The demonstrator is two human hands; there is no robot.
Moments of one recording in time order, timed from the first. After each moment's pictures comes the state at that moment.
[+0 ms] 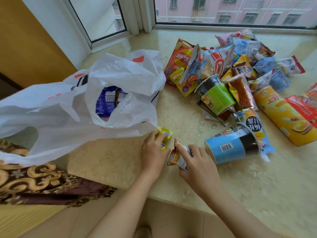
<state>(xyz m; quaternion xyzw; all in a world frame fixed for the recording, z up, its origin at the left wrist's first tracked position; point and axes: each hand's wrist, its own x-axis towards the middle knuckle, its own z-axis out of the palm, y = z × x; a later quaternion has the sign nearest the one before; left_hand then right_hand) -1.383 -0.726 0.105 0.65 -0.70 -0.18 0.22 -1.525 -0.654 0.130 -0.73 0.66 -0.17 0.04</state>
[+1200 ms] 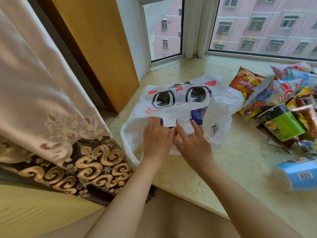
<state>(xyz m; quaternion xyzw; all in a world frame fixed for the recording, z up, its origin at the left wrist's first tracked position) -1.176 -0.787 0.214 0.67 -0.73 -0.04 0.16 -1.312 -0.770 0.184 -0.78 0.59 -0.17 -0.15</state>
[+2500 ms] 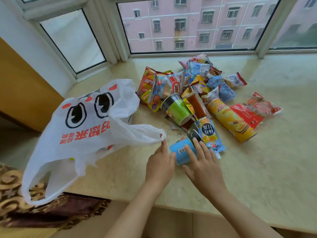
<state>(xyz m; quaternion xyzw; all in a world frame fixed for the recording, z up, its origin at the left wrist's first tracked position) -1.490 -0.663 0.203 0.59 -0.77 -0.22 0.08 -1.636 -0.603 0.169 -0.69 0.71 -0.15 -0.05</state>
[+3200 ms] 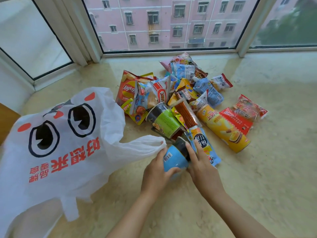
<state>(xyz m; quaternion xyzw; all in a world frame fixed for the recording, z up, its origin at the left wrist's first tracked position) -1.510 -0.732 0.157 0.53 -0.74 -0.38 0.14 -1.658 -0.664 0.155 -0.59 0.79 -0.15 0.06</state>
